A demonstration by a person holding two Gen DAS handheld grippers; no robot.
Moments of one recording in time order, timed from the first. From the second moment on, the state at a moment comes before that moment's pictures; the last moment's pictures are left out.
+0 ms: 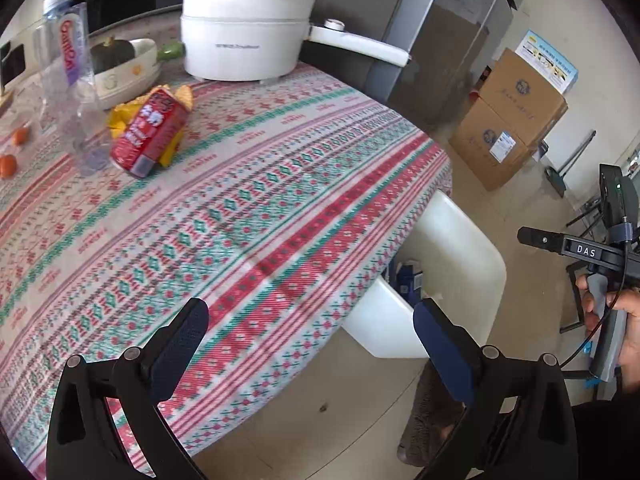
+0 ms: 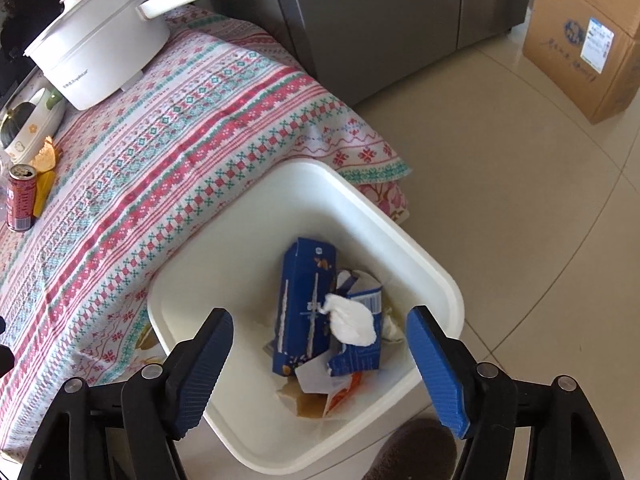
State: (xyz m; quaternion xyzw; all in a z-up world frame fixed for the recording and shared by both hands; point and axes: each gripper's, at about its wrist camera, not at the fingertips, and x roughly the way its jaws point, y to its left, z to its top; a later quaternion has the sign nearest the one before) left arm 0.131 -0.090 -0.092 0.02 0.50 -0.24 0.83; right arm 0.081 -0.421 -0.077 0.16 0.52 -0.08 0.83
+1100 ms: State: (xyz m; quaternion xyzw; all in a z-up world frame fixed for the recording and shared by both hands) left arm 0.167 0.109 -0.074 -0.01 0.42 -0.06 0.90; right arm 0.183 -0.237 -0.063 0.13 0.50 0.00 0.86
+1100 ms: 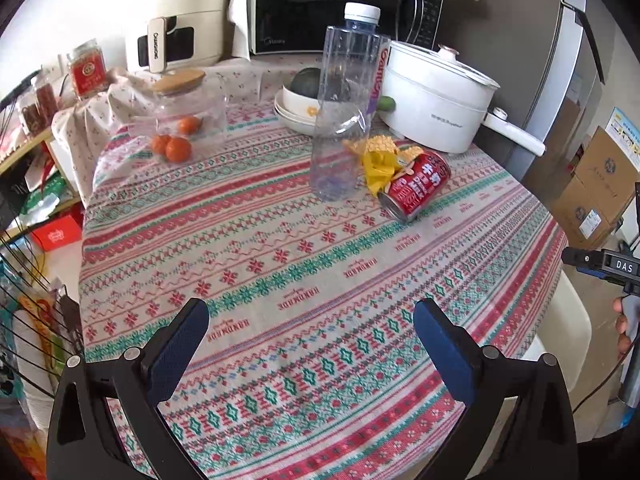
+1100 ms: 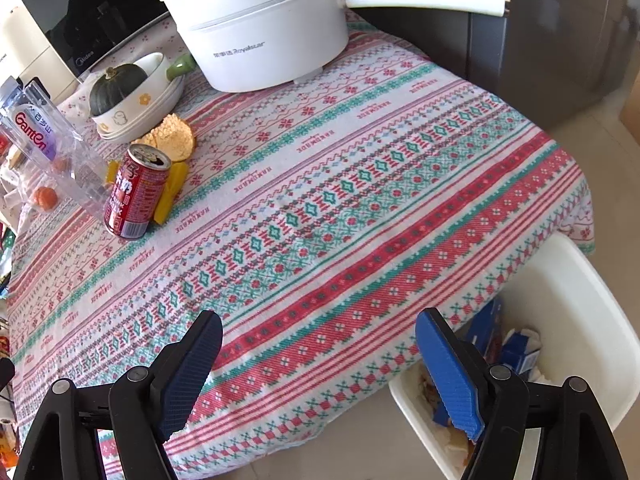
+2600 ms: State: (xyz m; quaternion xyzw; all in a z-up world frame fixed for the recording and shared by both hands) left arm 0.190 0.140 -0.032 -0.11 0.36 -0.08 0.92; right arm 0.250 -0.168 -0.088 0.16 0.49 0.06 0.85
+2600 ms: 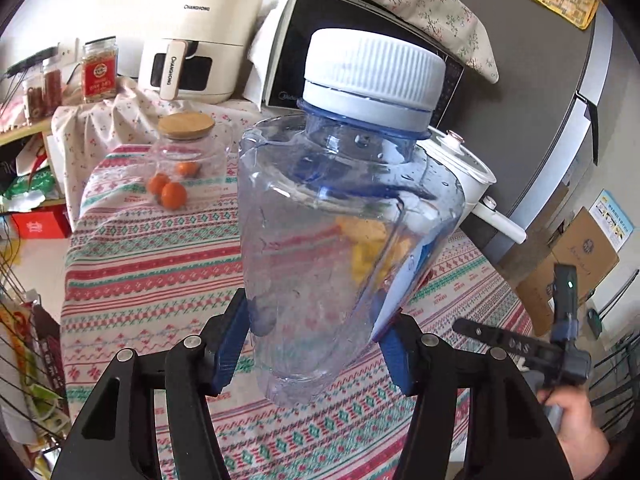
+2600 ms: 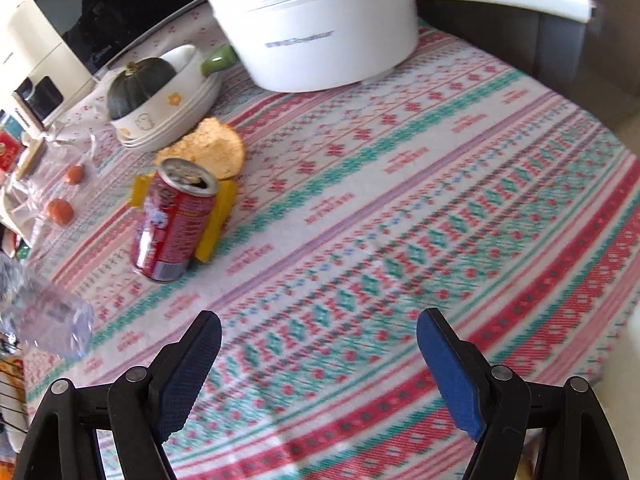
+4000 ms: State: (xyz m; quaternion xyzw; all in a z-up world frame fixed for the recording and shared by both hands) left arm 0.173 0.188 -0.045 -0.14 0.39 -0.05 0.91; right arm 0.322 -0.081 -0.095 0.20 0.50 0.11 0.84
